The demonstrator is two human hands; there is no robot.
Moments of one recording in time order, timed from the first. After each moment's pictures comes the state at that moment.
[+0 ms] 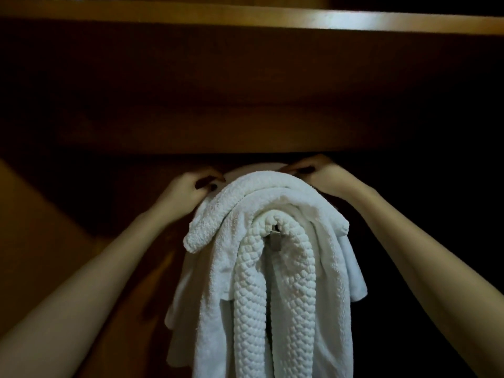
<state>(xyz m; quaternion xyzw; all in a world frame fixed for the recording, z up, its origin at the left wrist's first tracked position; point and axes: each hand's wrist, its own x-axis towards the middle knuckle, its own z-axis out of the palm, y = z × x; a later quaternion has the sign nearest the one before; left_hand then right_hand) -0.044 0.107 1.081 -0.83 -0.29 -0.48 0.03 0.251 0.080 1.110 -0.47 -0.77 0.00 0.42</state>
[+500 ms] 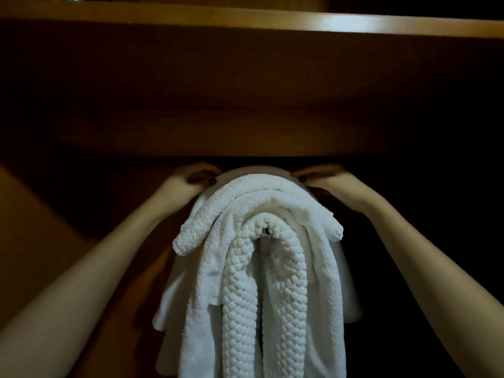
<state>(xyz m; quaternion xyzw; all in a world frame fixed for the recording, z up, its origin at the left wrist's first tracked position) -0.036 0.112 1.090 -0.80 -0.29 -0.52 -0.02 0.284 0.075 1.099 -0.43 -0.76 0.09 0.48</state>
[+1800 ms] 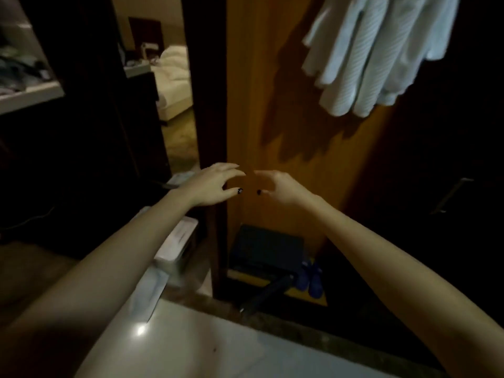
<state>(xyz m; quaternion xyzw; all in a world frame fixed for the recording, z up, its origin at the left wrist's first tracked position) -0.236 -0.366 0.662 -0.81 -0.57 -0.13 -0.07 -0.019 -0.324 0.666 -0.47 -0.86 0.18 0.09</state>
